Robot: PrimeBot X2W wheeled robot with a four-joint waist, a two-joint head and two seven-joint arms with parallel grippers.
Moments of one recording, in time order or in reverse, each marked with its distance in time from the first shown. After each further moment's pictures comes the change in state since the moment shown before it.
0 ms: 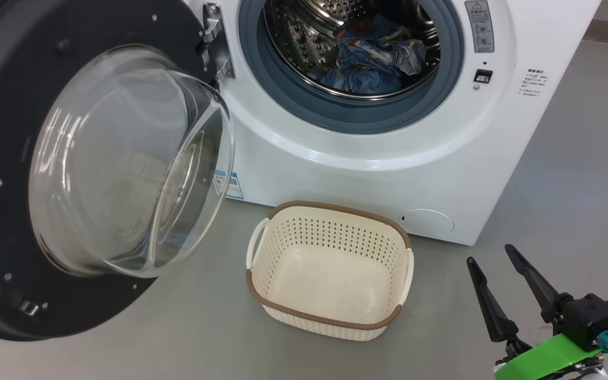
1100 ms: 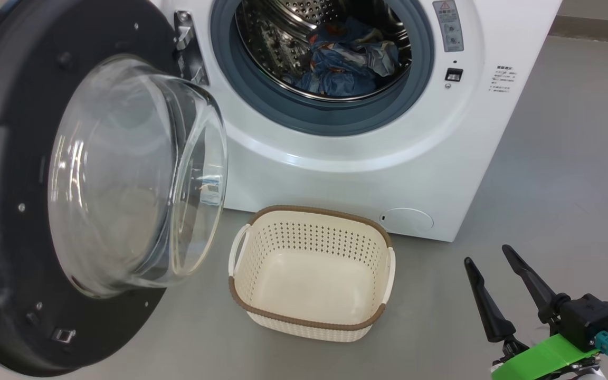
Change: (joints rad) left arm 0.065 -0.021 -0.059 -0.081 0.002 0.056 0.083; right arm 0.000 0.010 0.002 0.001 0.000 0.000 0.000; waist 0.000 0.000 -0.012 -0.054
